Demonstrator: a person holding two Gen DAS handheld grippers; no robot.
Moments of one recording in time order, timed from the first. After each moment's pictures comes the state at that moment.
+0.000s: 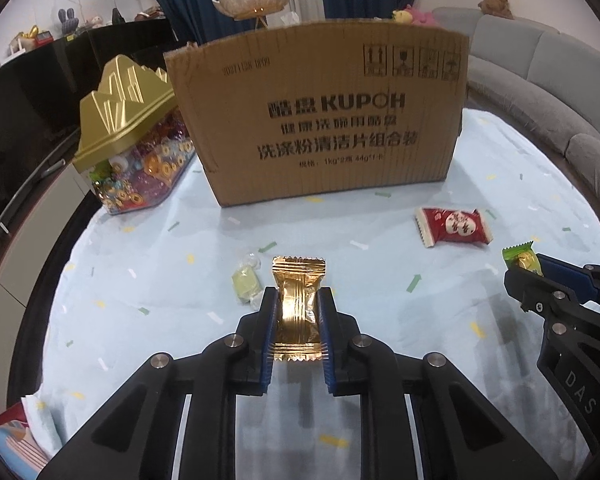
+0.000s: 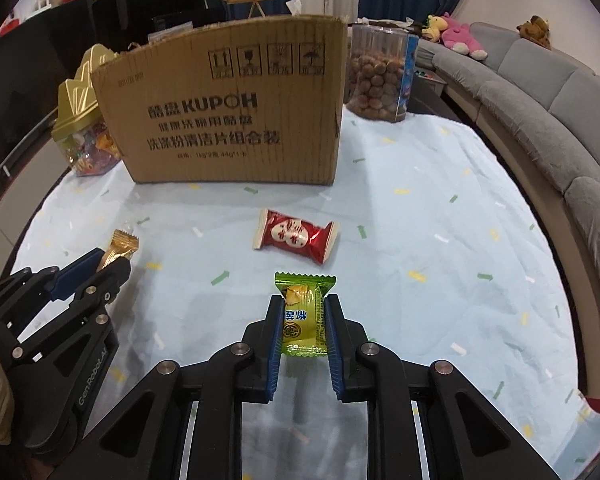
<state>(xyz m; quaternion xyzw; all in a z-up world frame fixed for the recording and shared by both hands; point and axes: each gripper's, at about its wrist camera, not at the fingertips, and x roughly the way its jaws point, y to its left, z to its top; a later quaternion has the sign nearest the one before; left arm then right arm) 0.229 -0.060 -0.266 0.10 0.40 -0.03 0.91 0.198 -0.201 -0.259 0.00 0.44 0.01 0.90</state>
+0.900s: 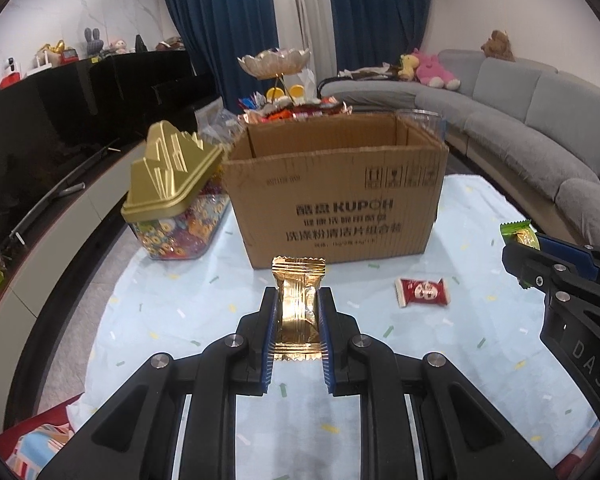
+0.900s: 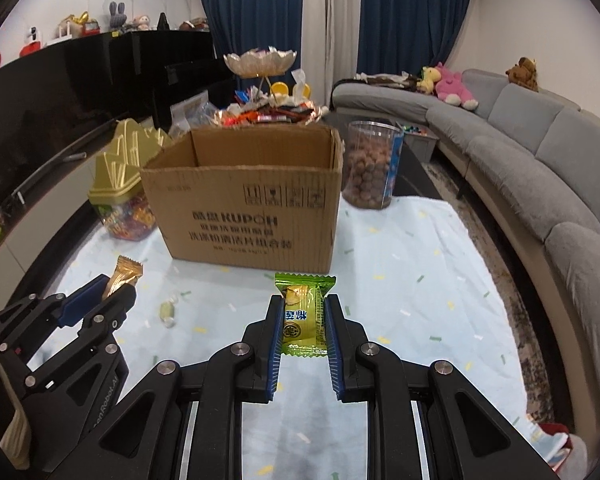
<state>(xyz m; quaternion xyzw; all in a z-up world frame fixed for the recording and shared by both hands) 0.195 -0.050 -0.179 0.07 0.33 -0.02 0.94 0.168 -0.193 -0.160 -0.01 0.35 0.01 0.94</state>
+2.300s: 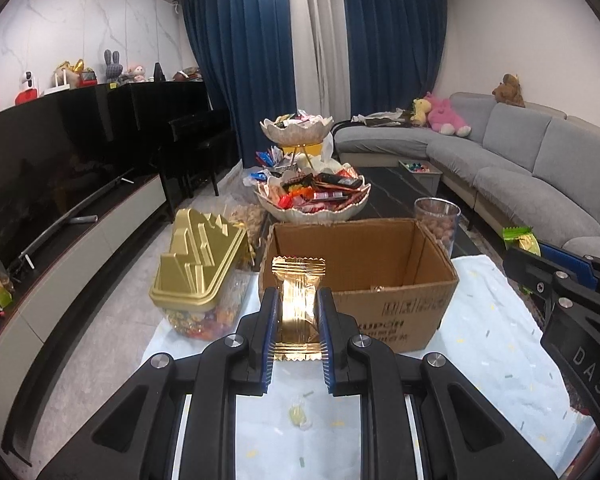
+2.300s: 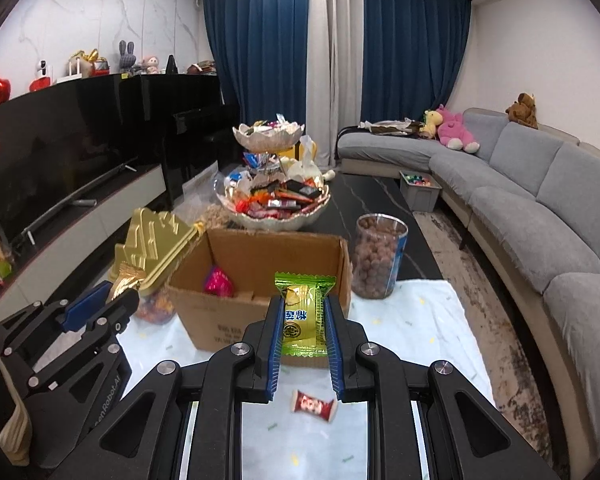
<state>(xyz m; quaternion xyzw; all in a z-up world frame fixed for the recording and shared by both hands) 0.236 -0.040 -0.080 0.05 0.27 -0.01 0.96 0.202 -0.183 -0.065 -0.01 0.27 0.02 0.96</state>
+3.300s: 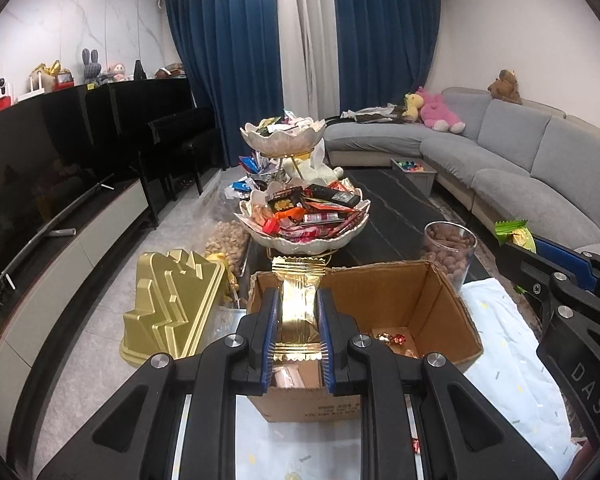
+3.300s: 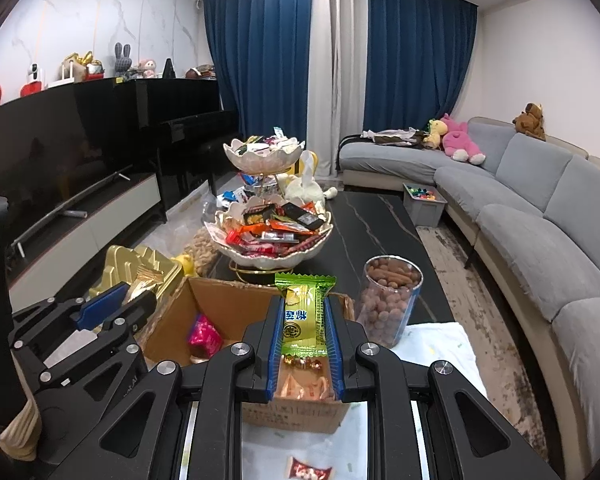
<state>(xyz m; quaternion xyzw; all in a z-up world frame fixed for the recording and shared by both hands) 0.339 -0.044 -0.069 0.05 0.29 -0.03 0.96 0.293 -0.180 -0.048 -0.02 0.27 0.02 0.96</state>
